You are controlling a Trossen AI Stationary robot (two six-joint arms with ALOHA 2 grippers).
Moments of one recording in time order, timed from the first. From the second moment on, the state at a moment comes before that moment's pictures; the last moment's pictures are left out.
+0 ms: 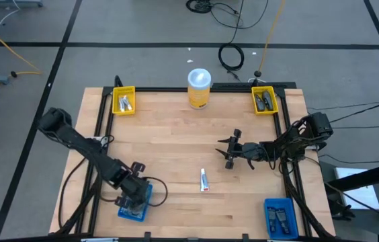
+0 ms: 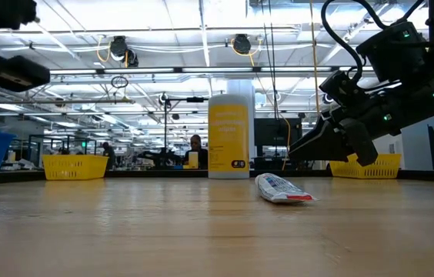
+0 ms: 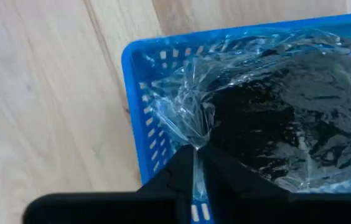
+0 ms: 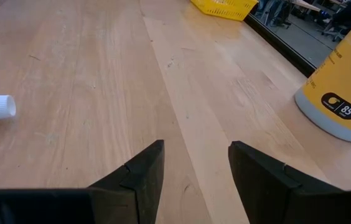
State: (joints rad) left arm -0.64 1.45 0.89 -0.77 0.03 -0.33; right arm 0.13 1.68 0.22 1.08 0.47 -0.12
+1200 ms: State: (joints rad) left arm -0.56 1.39 0.82 -0.78 0.01 -0.48; right arm 0.13 1.68 0.22 1.08 0.47 -0.12
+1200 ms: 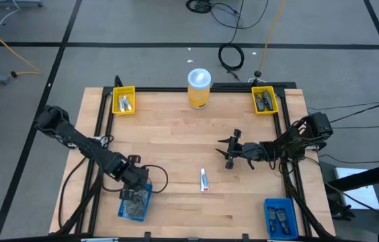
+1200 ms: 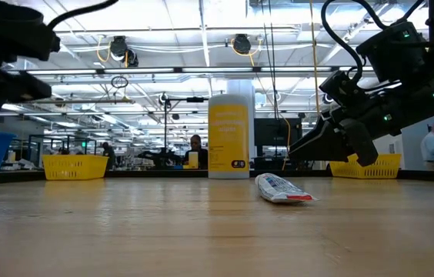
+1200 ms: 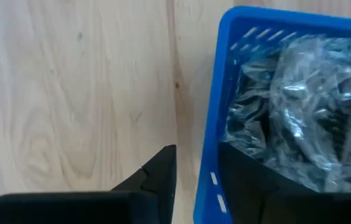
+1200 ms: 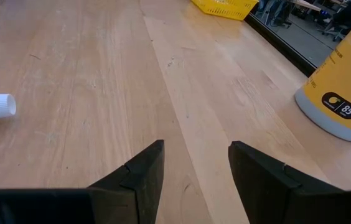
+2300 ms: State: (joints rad) left arm -0.57 1.39 0.74 -1.21 0.02 -0.32; right arm 0.13 1.68 0.22 1.07 0.47 -0.12
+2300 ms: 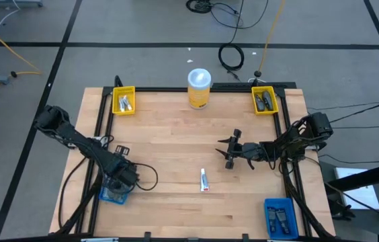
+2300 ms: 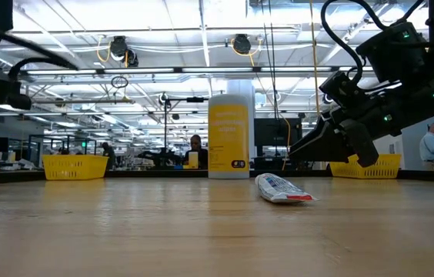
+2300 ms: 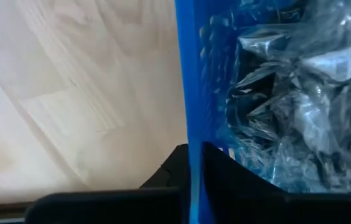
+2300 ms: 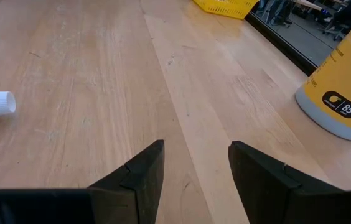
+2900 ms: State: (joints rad) left arm -0.50 1.28 0.67 -1.22 0.07 -0.54; right arm 0.13 1.68 0.22 1.07 0.47 -0.12
